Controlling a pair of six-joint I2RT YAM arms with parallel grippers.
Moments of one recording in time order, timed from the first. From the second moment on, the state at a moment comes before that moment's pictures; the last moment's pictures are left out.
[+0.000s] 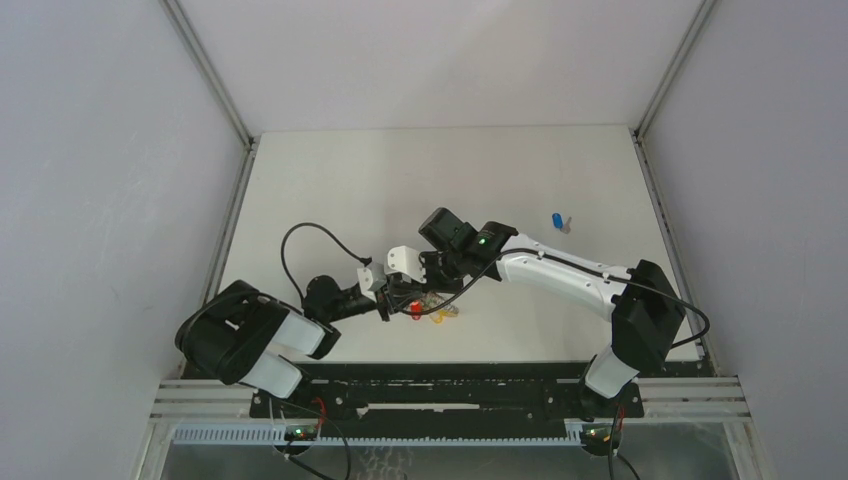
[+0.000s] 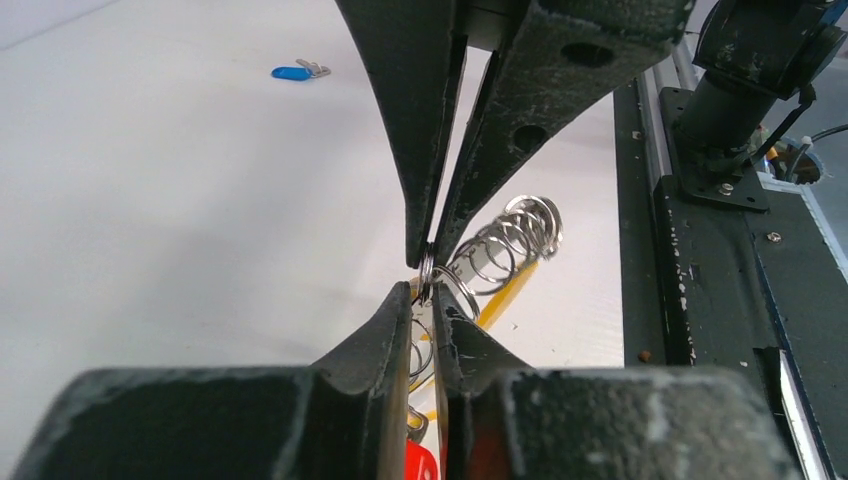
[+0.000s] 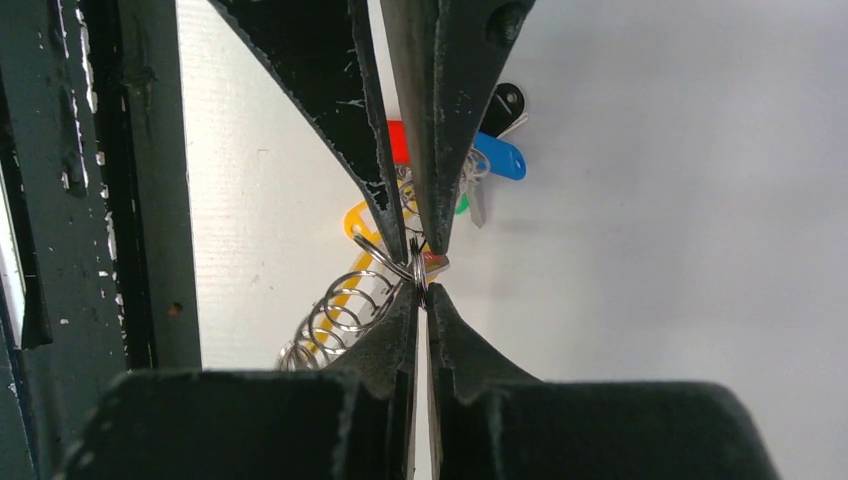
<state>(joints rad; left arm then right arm) -0.56 1.49 0.13 1.45 0.75 -0.12 0.95 1.61 1.29 -0.73 -0.28 -0.67</state>
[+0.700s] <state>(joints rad) -0.56 1.47 0.13 1.42 0.67 -0.12 0.98 1.61 1.31 -0.82 0.15 -0.61</state>
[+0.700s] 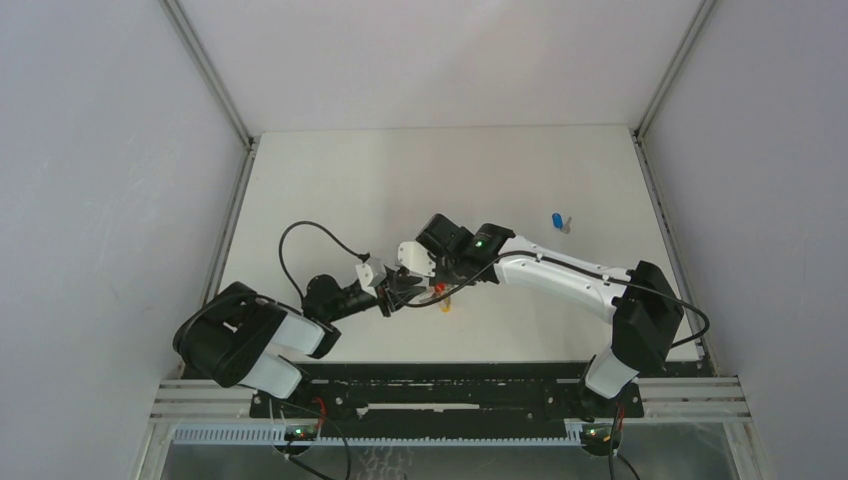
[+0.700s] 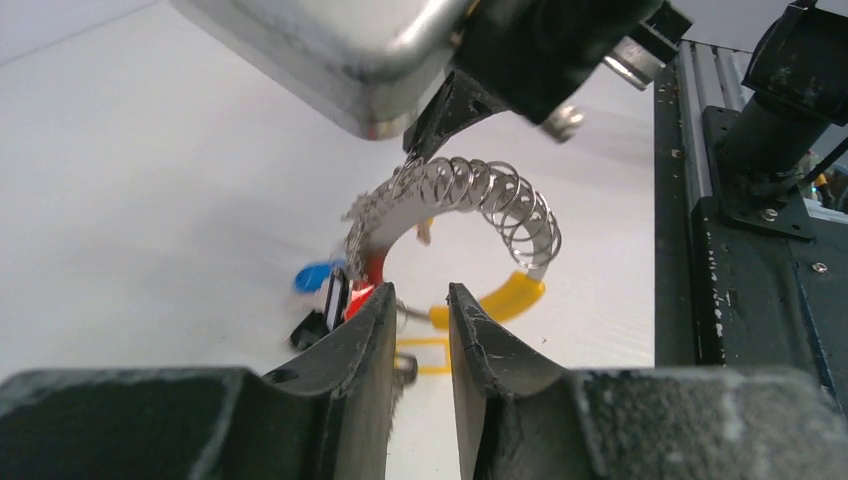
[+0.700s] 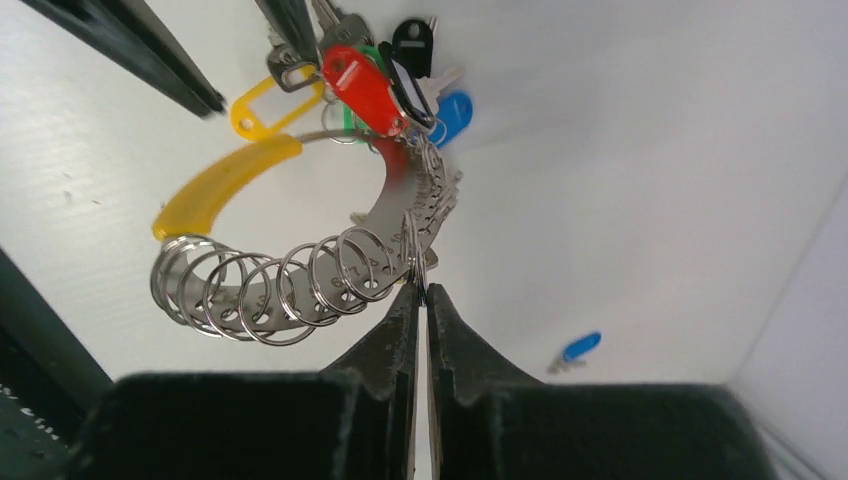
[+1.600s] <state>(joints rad) -0.59 1.59 0.16 1.44 0.61 -0.12 0.92 1.72 1.28 -0.77 -0.10 -0.63</state>
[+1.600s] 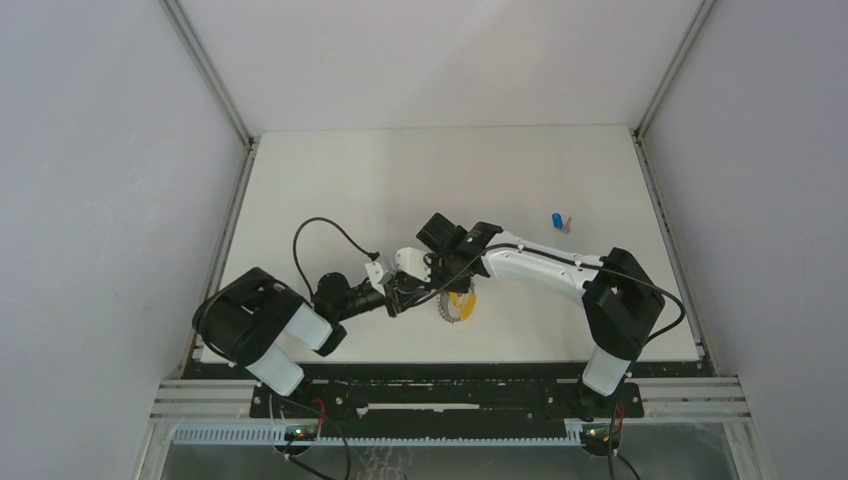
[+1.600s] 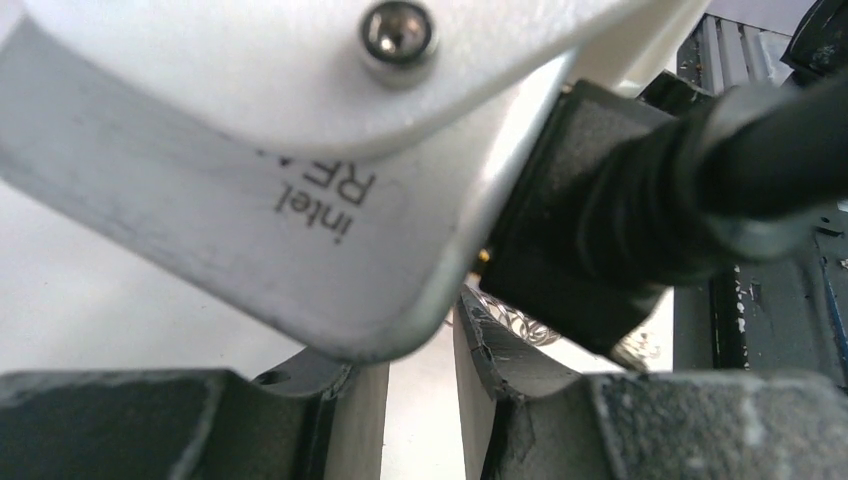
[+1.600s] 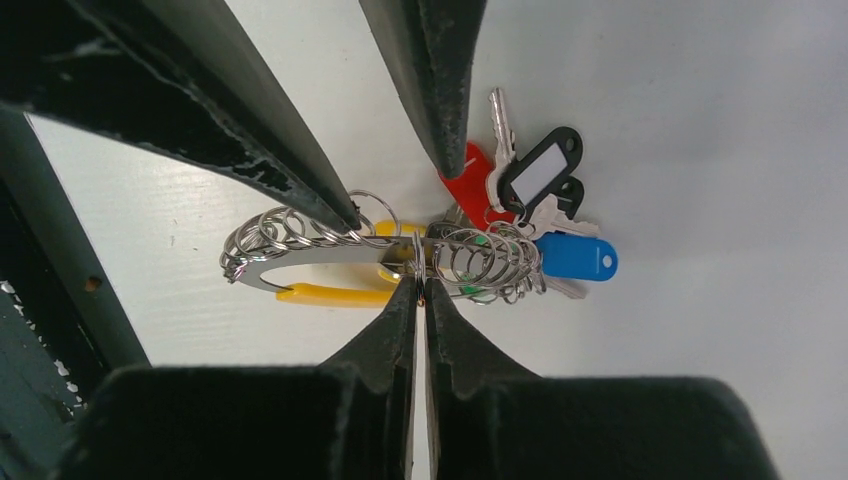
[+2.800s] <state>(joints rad) -0.60 1.50 0.05 1.44 0.27 -0.68 0.84 1.66 1.17 -0.58 -0.28 -0.59</state>
